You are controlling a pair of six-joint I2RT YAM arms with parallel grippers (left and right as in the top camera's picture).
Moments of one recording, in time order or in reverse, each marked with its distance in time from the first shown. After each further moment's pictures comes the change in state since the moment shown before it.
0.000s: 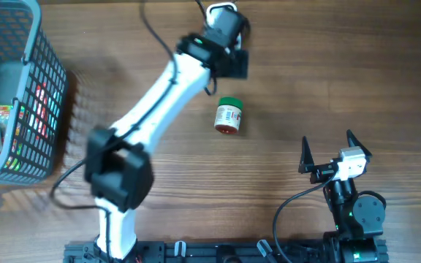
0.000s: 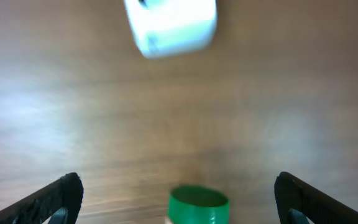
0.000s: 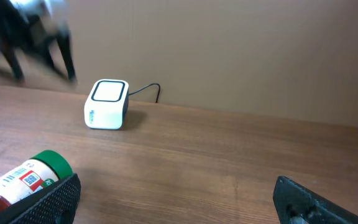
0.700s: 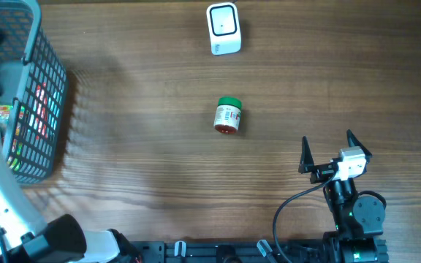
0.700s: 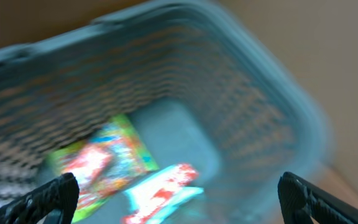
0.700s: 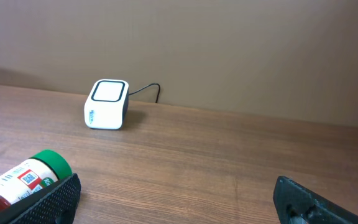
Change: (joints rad) left arm 0.975 -0.446 0.053 -0.148 -0.142 0.045; right arm 0.000 0.000 0.000 0.000 0.000 0.000
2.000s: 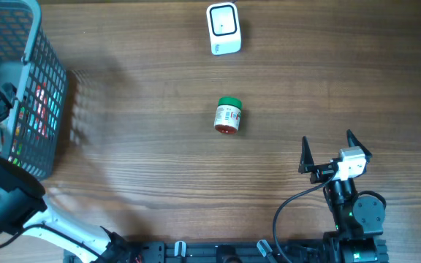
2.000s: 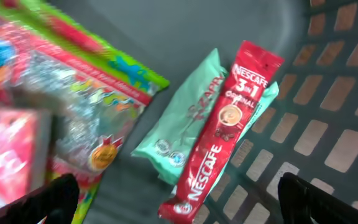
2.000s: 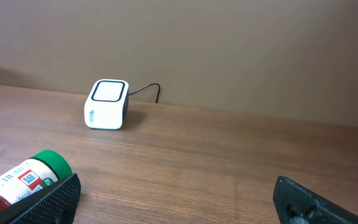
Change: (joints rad) left arm 0.317 0.430 -0.196 -0.047 0.553 0.587; right arm 0.000 0.000 0.000 0.000 0.000 0.000
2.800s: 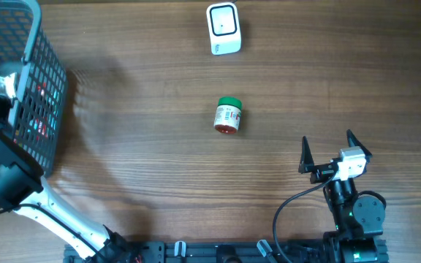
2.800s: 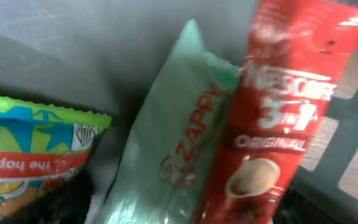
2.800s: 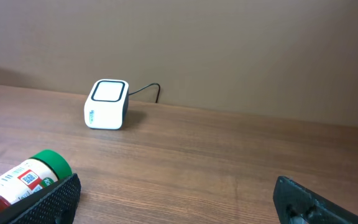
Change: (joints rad) left arm -0.063 0.196 0.003 0.053 0.009 0.154; right arm 0.000 0.000 0.000 0.000 0.000 0.000
